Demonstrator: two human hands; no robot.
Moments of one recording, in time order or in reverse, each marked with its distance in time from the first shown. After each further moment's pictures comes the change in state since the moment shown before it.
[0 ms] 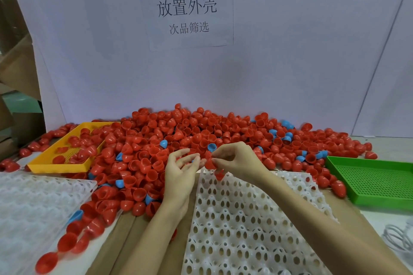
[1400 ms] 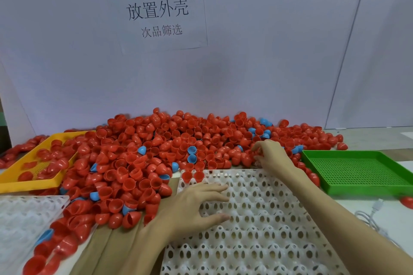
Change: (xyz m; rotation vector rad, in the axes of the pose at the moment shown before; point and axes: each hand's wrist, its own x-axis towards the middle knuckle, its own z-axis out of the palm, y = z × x) left_hand -0.029 -0.006 0.008 1.122 -0.920 0.450; right_hand -0.028 0.086 -0.096 -0.684 0.255 0.321
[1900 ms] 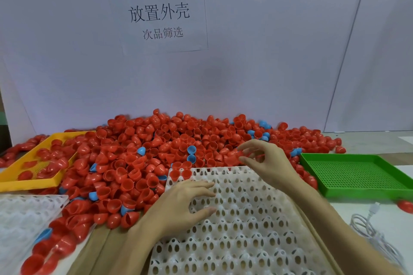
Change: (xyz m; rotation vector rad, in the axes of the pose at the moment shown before) left_hand -0.006 -0.008 -0.009 0.073 0.075 -0.082; right_hand -0.050 -0.039 -0.038 0.460 0.040 -0.147
